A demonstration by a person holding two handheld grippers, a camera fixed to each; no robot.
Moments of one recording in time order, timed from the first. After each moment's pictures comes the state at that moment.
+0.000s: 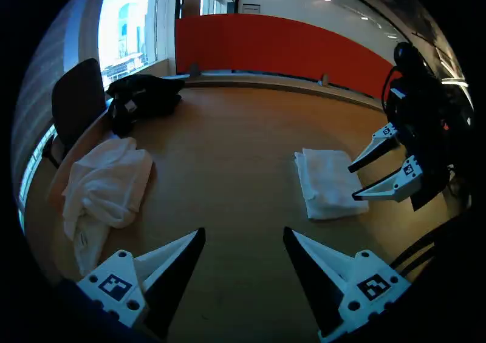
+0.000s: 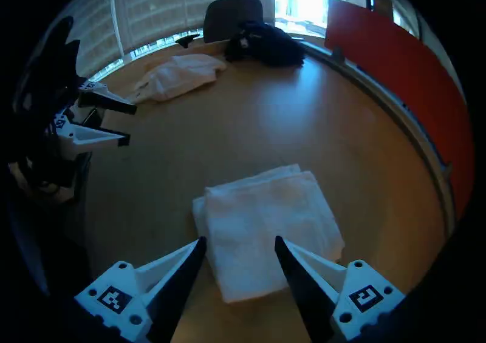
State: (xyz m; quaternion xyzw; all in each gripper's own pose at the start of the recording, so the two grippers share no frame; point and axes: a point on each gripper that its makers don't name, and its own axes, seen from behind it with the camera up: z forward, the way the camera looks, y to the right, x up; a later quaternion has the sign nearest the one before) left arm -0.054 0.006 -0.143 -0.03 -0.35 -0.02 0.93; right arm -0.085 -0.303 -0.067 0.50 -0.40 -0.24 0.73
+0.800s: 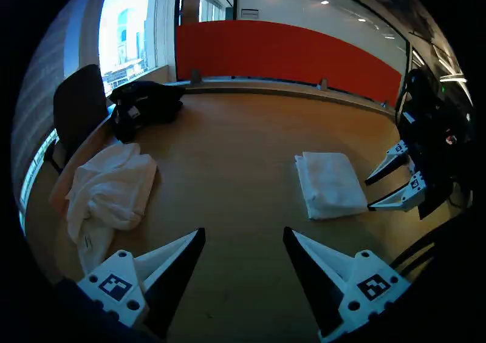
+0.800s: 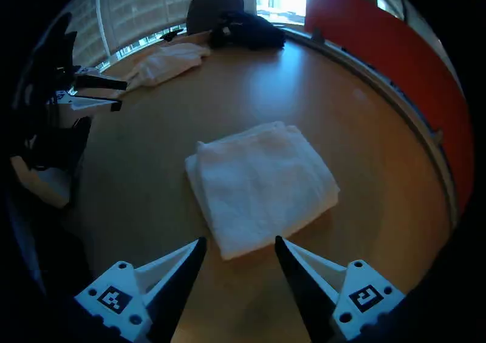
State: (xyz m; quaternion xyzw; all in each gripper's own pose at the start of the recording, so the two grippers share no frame) left arm -0.048 0.000 -0.149 -0.03 -0.34 -0.01 0.94; right arm -0.105 -0.255 -0.090 0.46 -0.42 -0.24 0.74
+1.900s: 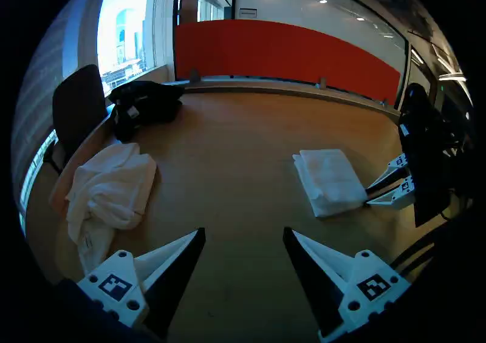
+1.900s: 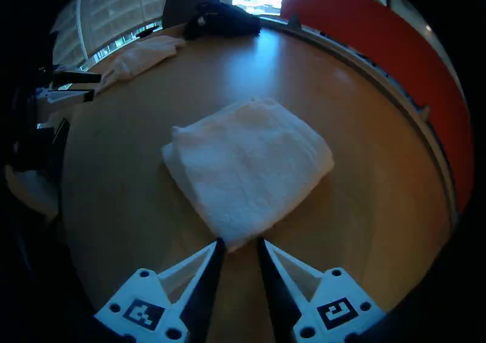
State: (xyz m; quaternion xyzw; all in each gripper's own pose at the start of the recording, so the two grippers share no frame) left arm -0.048 -0.001 -0.150 -0.03 -0.34 -0.01 0.94; right arm -0.128 -0.235 -0.087 0.40 -0.44 -0.23 0.77
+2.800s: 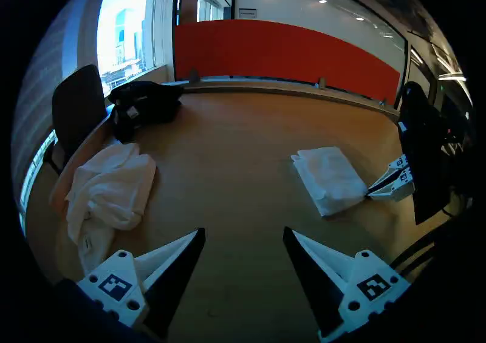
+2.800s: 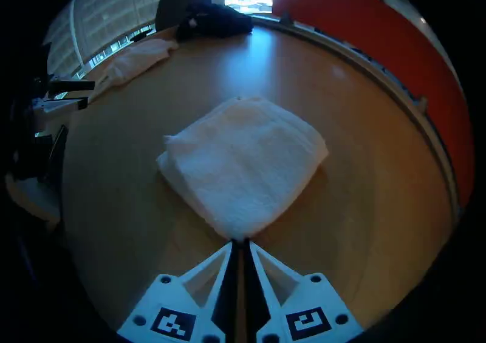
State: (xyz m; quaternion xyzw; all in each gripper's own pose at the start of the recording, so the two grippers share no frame) left arm -0.049 -0.001 -0.150 -0.04 -0.34 -0.01 0.94; right arm -0.128 -0.229 -0.082 0.40 -0.45 -0.22 0.77
